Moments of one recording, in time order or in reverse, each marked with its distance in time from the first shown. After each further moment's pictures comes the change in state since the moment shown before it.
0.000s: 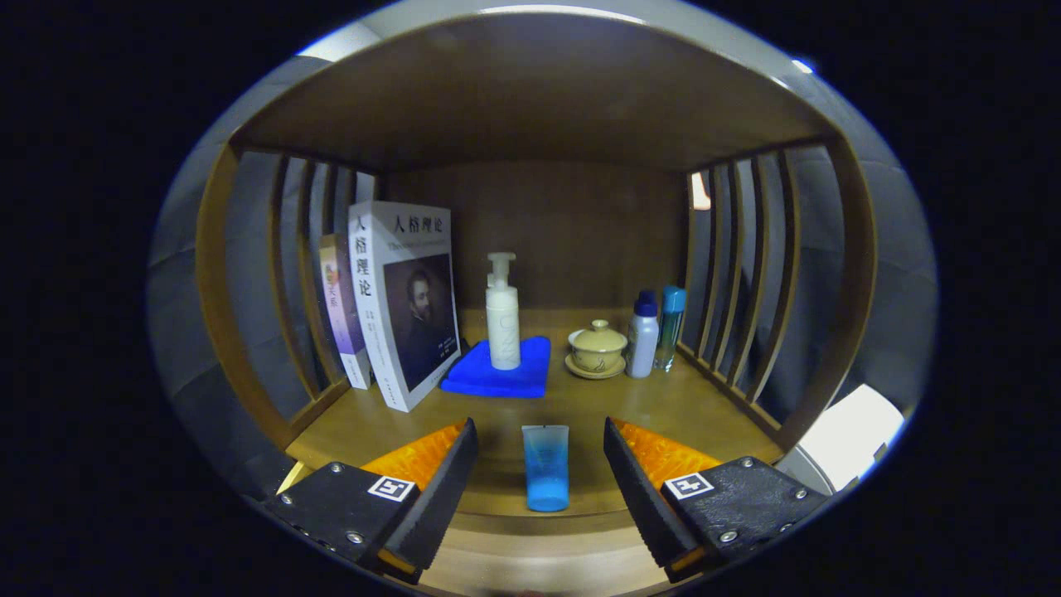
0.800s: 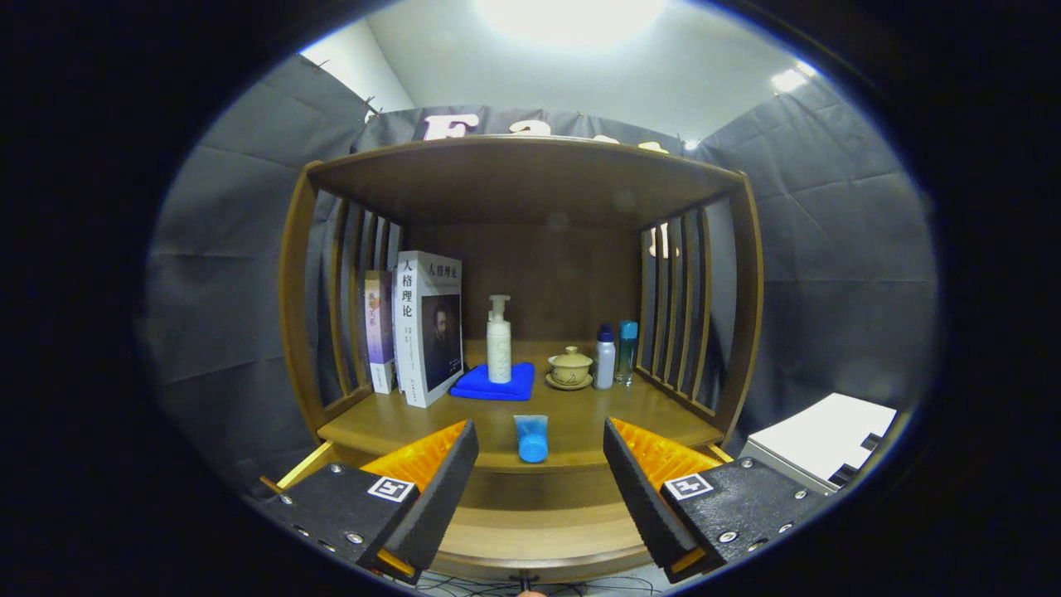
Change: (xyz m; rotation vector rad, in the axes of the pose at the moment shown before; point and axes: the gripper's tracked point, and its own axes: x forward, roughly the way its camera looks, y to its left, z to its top) arm -0.118 -0.006 -0.009 -0.011 -0.200 -0.055
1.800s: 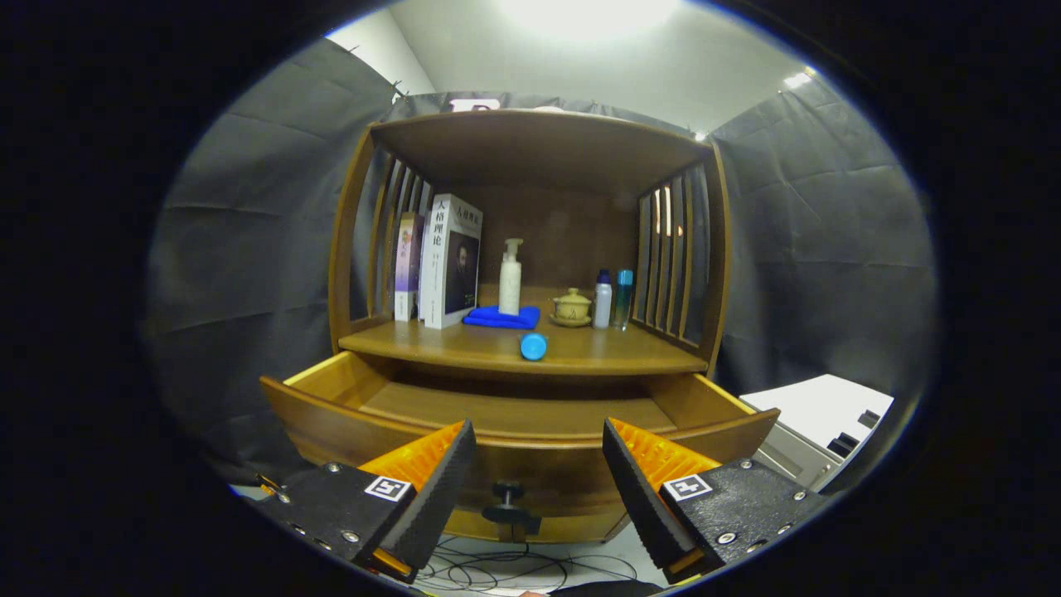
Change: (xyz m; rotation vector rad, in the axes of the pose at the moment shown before) arm -0.084 -0.008 -0.108 -0.031 0.097 0.030
